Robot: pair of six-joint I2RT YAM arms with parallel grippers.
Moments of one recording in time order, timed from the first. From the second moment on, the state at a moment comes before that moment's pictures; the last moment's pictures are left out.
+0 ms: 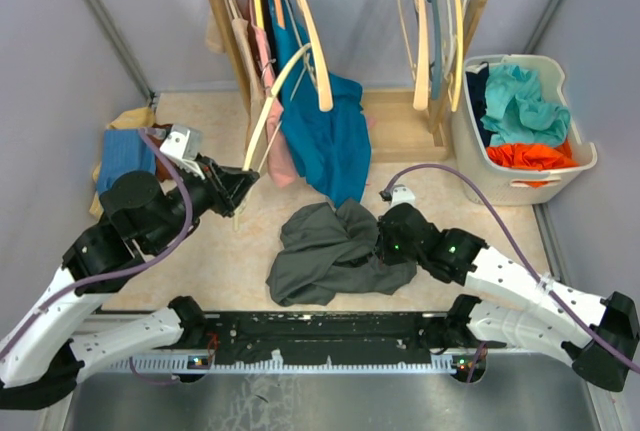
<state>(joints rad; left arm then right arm) -0.89 0.77 1.22 -0.54 -0.25 -0.37 0.92 0.88 0.68 -0.63 0.21 0.64</state>
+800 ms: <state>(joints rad) -0.89 0.91 1.27 -0.52 -0.15 -0.25 0.92 0.82 0.68 -0.65 0.21 0.64</state>
